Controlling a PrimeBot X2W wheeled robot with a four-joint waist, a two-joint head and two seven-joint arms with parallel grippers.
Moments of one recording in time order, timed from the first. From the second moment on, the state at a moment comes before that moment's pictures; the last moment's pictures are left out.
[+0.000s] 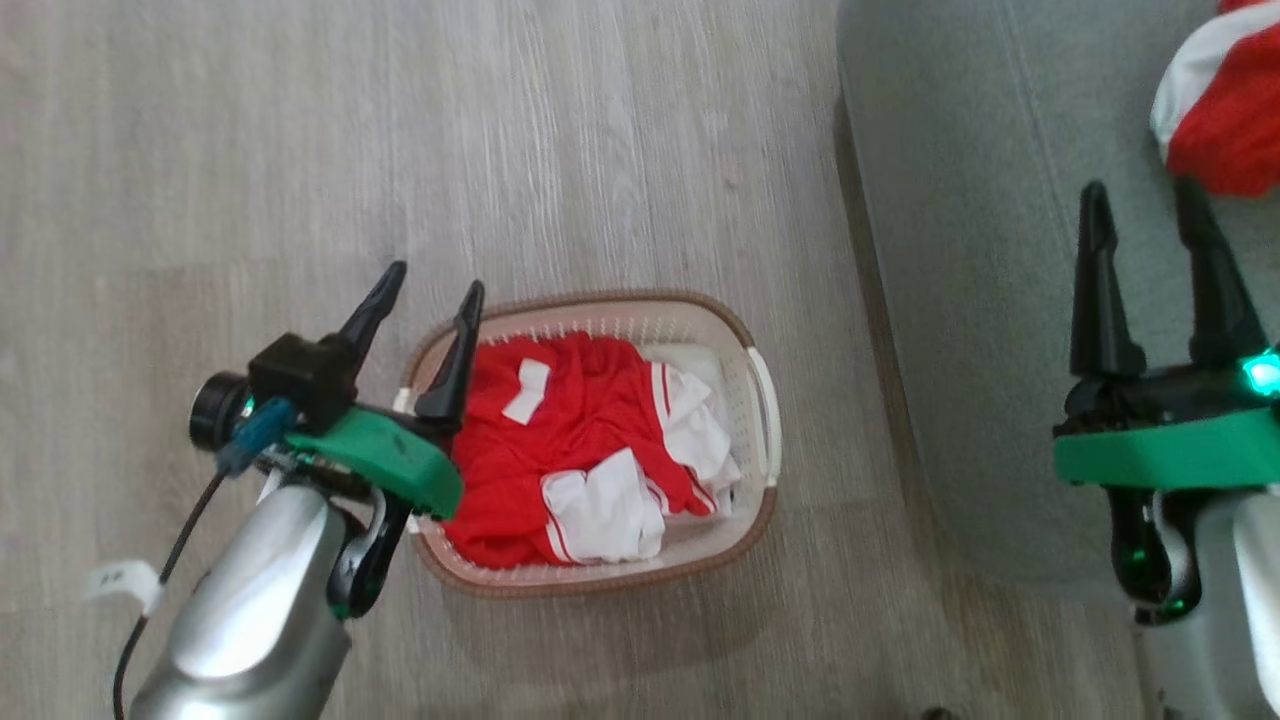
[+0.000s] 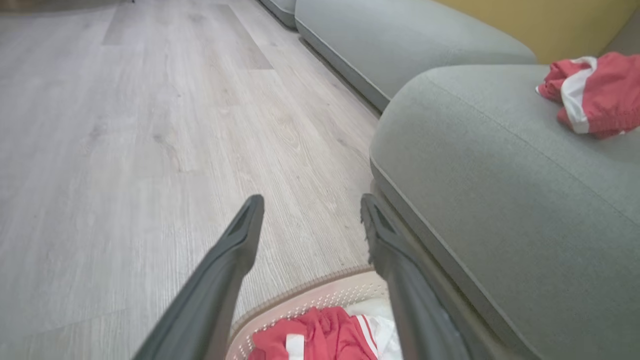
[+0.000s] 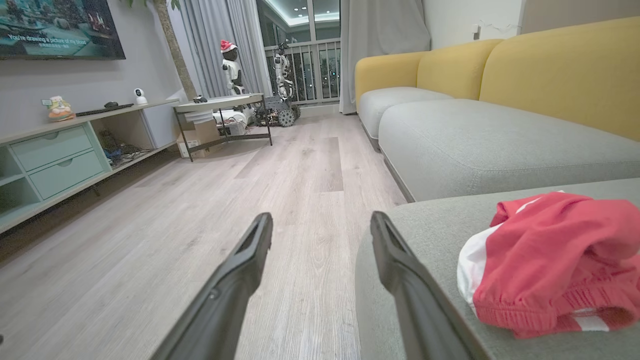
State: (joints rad) left arm -0.41 0.24 -0.46 0.36 -0.39 -0.03 -0.24; right arm -0.20 -0.13 -0.03 -0.06 0.30 0.13 -0.25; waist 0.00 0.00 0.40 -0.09
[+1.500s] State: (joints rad) left arm -0.93 0.23 -0.80 1.15 -0.56 -0.12 0.00; right arm -0.57 -0.07 -0.01 -0.29 0.29 0.13 -0.26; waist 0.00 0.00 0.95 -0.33
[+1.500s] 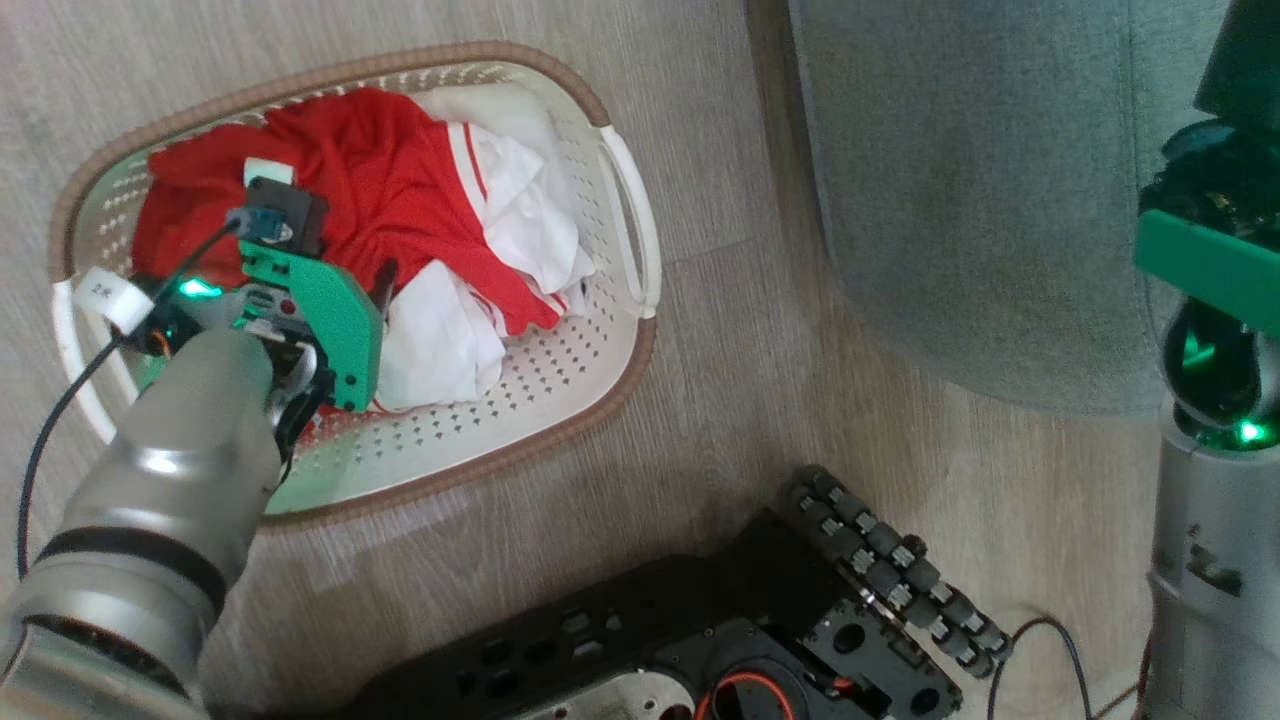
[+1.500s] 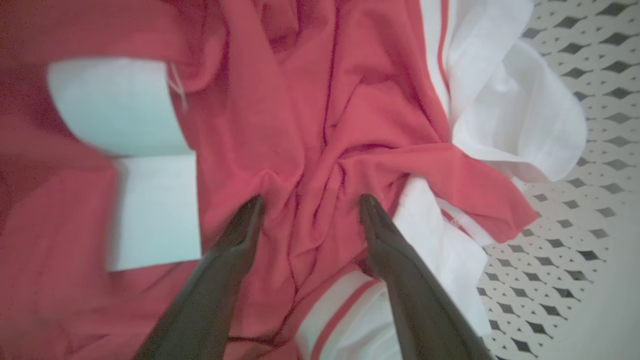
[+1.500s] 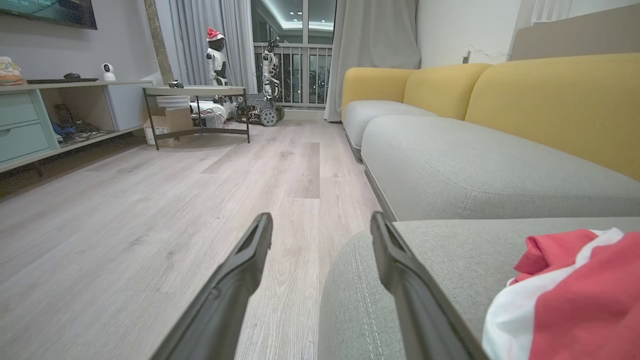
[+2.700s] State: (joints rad) left arm -0.95 0.31 -1.22 1.05 -0.84 -0.12 0.08; right arm -0.58 -0.06 0.01 -0.26 0.28 0.13 -0.26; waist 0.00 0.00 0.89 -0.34
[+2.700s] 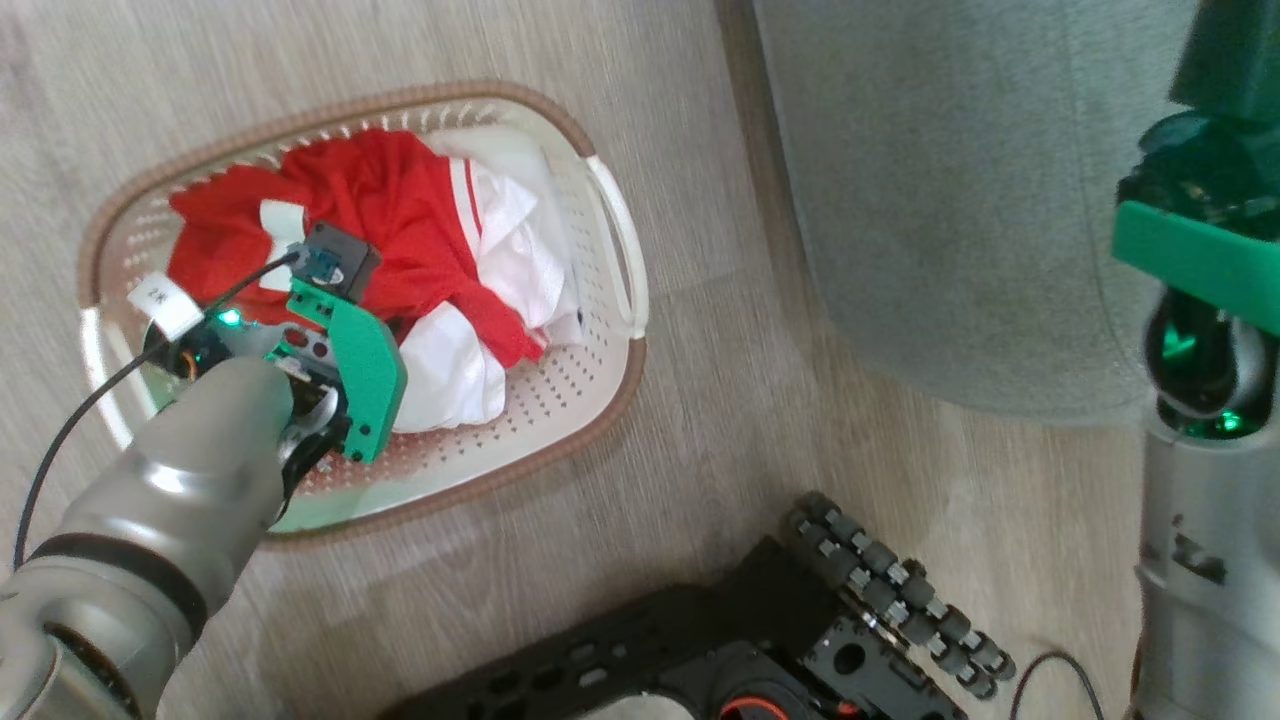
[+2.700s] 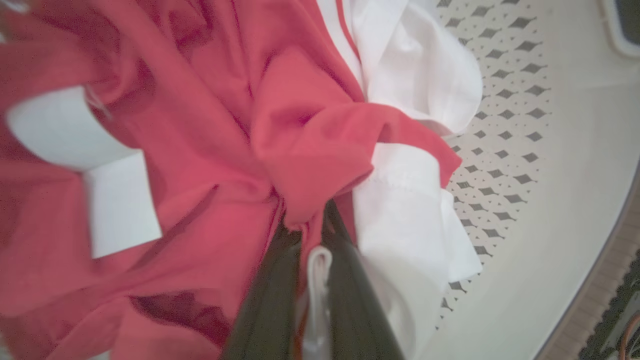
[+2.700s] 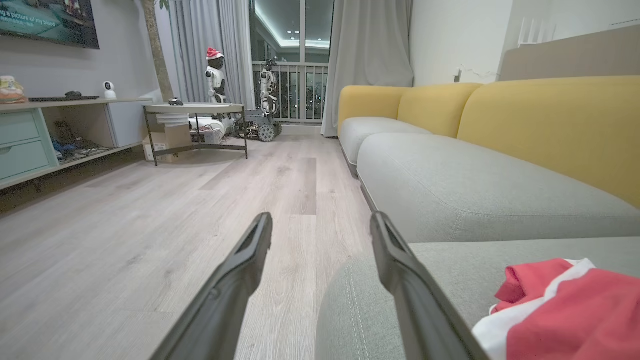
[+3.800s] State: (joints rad) left arm -0.87 0.17 -1.17 0.87 -0.87 -0.10 -0.25; right arm -0.26 -0.10 0.05 -0.09 0.37 0.13 -0.26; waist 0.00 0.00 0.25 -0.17
